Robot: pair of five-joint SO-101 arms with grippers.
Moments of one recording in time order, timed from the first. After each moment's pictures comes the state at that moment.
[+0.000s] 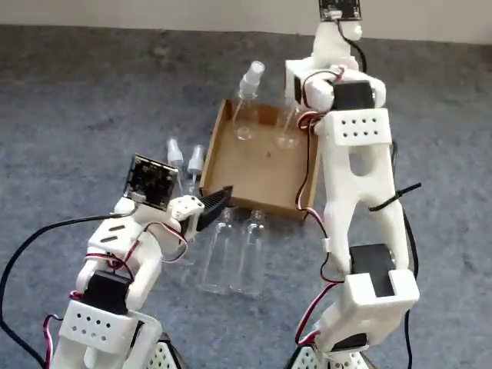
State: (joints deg) left arm 9.4 -77.9 71.3 38.3 0.2; right arm -12.0 9.0 -28.0 64.7 -0.5
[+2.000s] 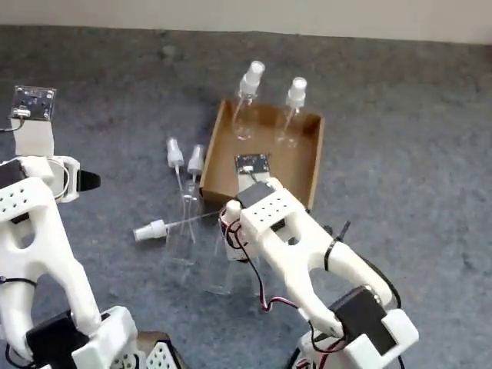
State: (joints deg) left arm -34.4 -19.4 28.2 59.7 -21.8; right arm -39.6 -6.1 33.0 71.6 -26.0
